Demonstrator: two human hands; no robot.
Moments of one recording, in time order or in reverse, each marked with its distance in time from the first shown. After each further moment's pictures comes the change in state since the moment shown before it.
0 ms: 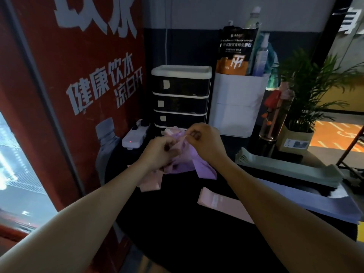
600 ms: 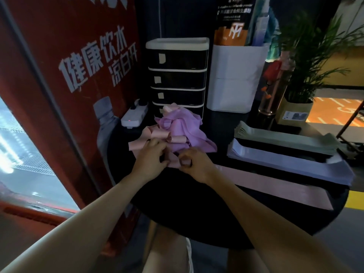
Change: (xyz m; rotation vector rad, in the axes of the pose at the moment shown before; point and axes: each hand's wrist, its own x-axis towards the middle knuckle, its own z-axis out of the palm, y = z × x) left_hand -0.072 -0.044 0.031 0.305 0.004 0.004; right_hand -0.098 0.029 0.049 -0.039 -0.415 0.062
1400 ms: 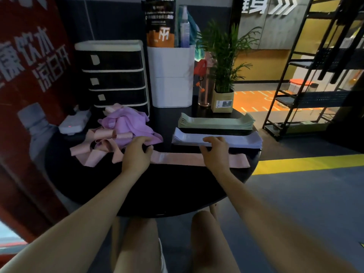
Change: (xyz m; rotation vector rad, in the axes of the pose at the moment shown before) left_hand -0.005 0.097 0.050 -0.298 0.154 -0.016; right_hand -0.124 0.064 -0.076 -0.028 0.688 0.581
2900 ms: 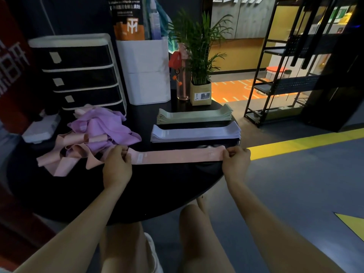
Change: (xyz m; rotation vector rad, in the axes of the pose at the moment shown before) left_hand -0.012 -0.018 0.030 0.003 0.078 -0.080; right_hand -0.018 0.079 -0.048 0.111 0.369 0.383
